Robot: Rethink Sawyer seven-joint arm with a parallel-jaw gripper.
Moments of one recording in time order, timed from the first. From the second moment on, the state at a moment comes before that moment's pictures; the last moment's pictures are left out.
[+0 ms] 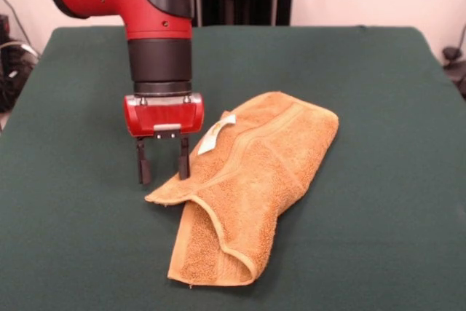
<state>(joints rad) -0.67 -0.33 0.31 1.68 -0.29 -0.21 1.13</state>
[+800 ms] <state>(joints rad) -0.45 -0.38 0.12 1.60 -0.16 -0.05 1.13</state>
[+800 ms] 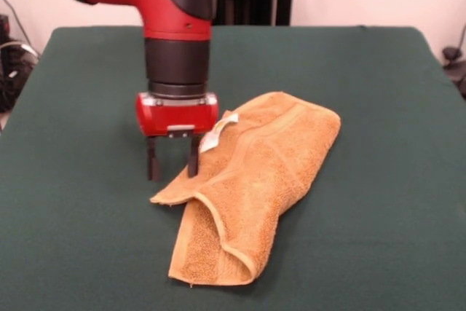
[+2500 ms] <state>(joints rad) -0.33 -0.40 0.03 1.54 -0.13 0.20 1.13</state>
